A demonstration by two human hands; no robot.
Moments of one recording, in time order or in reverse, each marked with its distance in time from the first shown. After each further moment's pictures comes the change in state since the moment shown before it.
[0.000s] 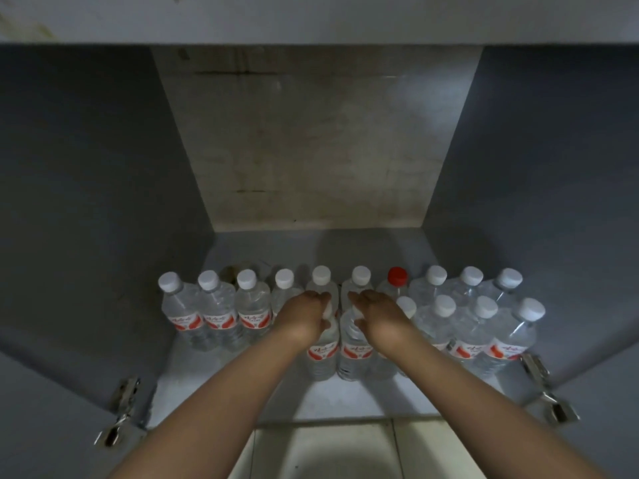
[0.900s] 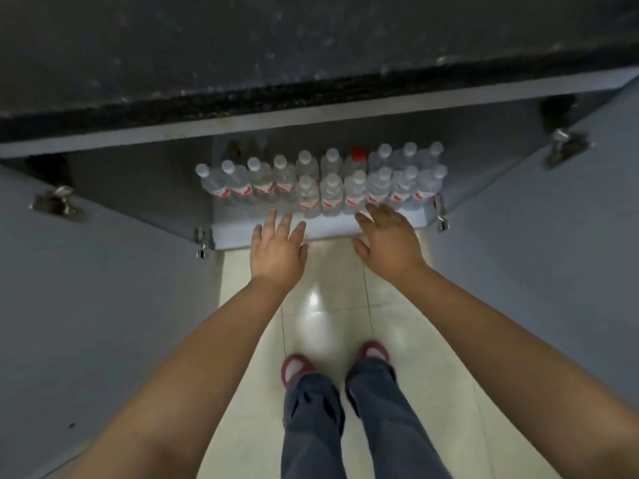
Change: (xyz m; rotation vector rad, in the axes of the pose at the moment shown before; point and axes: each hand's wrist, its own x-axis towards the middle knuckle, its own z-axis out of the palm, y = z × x) left_hand -0.225 0.077 -0.146 0.025 -0.161 -0.179; right_hand -0.228 -0.052 -0.170 0.076 -0.041 0.068
